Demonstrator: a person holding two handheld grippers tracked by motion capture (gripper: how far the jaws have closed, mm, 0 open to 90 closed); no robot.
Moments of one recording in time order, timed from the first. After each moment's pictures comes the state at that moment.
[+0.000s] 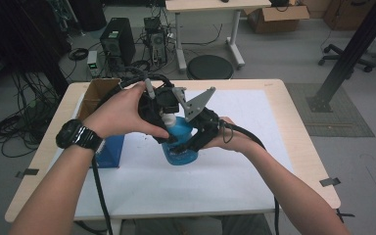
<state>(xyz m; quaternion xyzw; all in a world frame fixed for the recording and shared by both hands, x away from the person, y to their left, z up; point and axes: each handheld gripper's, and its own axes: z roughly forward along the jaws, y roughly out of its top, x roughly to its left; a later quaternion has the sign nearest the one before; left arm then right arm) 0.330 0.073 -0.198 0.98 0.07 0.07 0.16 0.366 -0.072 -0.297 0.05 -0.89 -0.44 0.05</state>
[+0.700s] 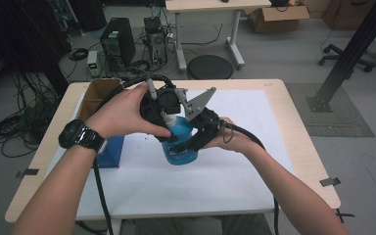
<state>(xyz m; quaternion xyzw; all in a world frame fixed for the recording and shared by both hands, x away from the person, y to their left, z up) 0.332 0.070 -0.200 0.98 0.07 0.06 0.14 0.367 -0.073 -0.299 0.04 -0.89 -0.45 0.05</state>
